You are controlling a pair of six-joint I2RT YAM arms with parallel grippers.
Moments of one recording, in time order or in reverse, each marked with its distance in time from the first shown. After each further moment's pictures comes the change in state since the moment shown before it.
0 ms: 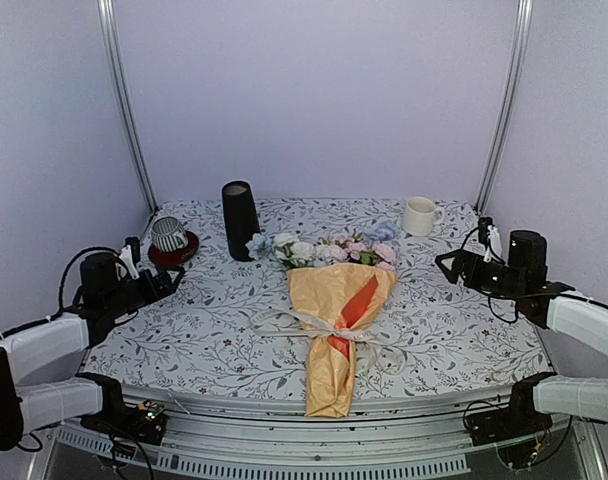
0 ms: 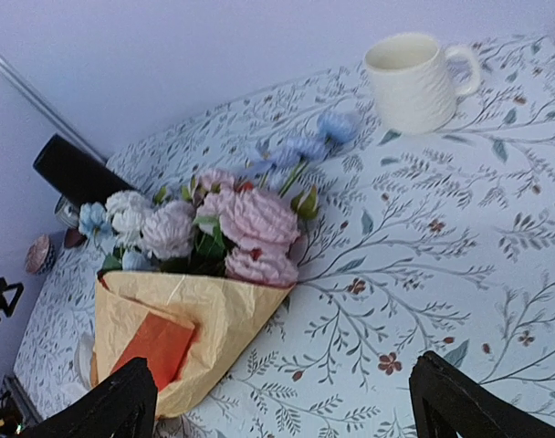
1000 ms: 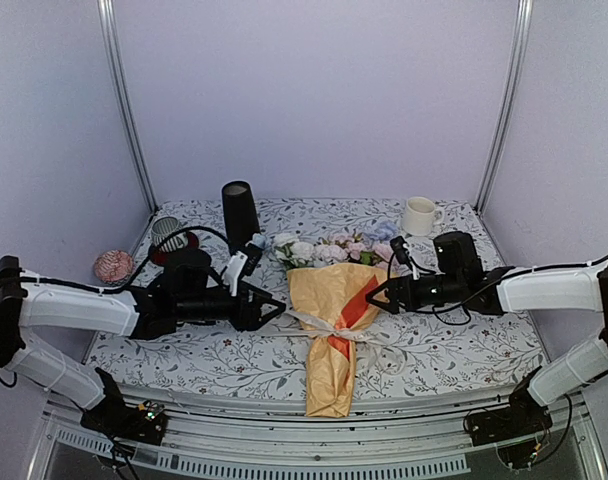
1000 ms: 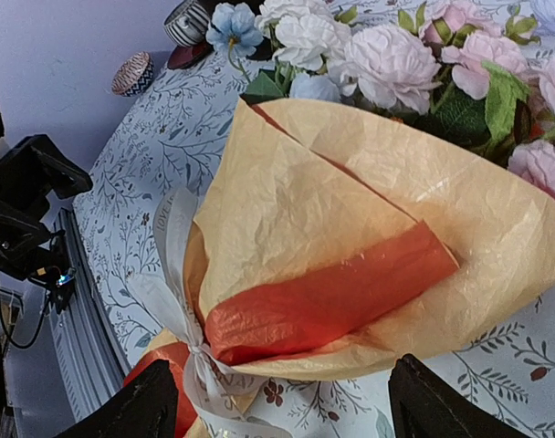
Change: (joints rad) left arm -0.745 0.387 0.249 0.150 -0.010 0.196; right arm 0.419 0.441 0.188 0.055 -0.156 -0.045
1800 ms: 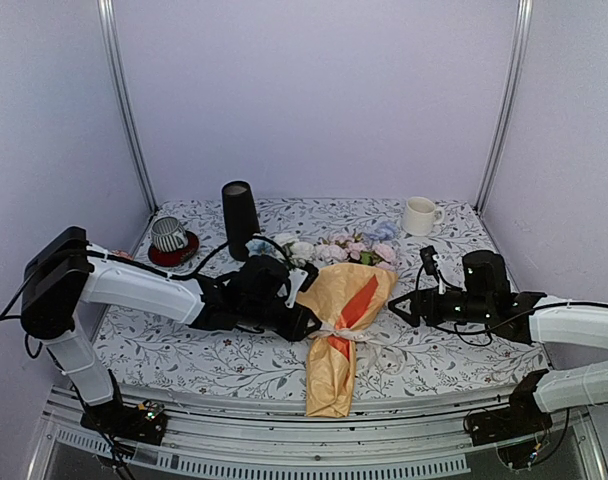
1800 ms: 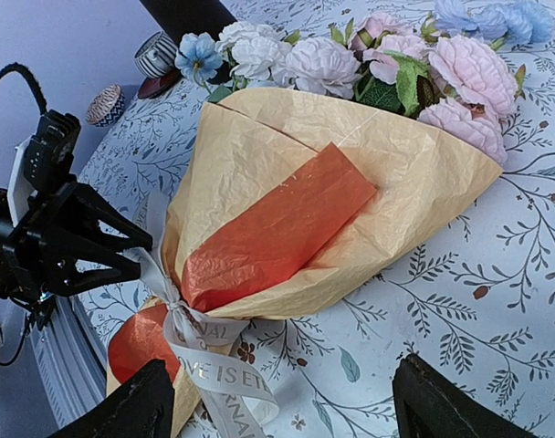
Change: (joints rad) left arm -0.200 0.402 0.381 -0.281 -0.211 -0.095; right arm 0.011 -0.316 -0.216 -0.035 0.162 0.055
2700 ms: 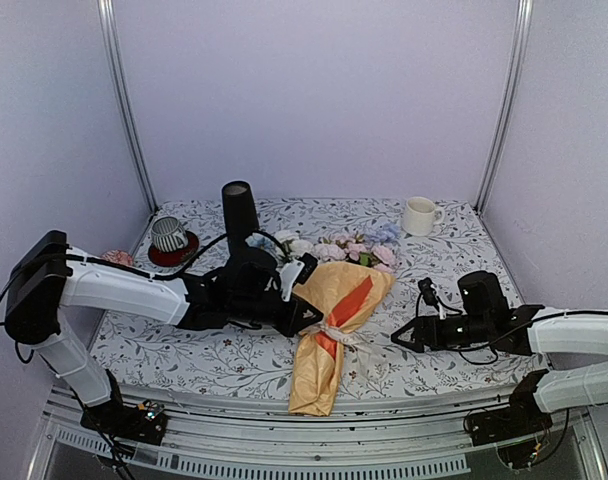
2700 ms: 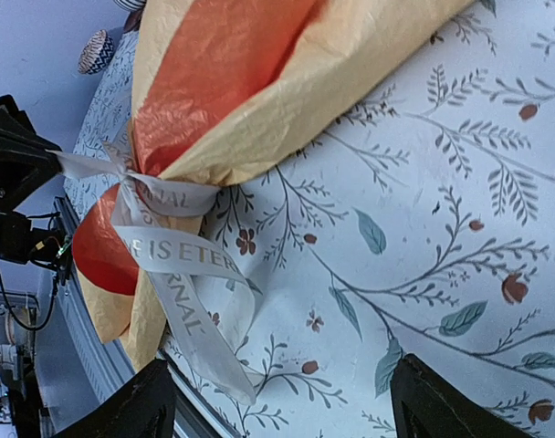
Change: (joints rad) left arm -0.002 -0.093 -0.043 0.089 0.113 -0.018; right arm 0.011 -0.006 -0.093 -0.090 -0.117 0.119
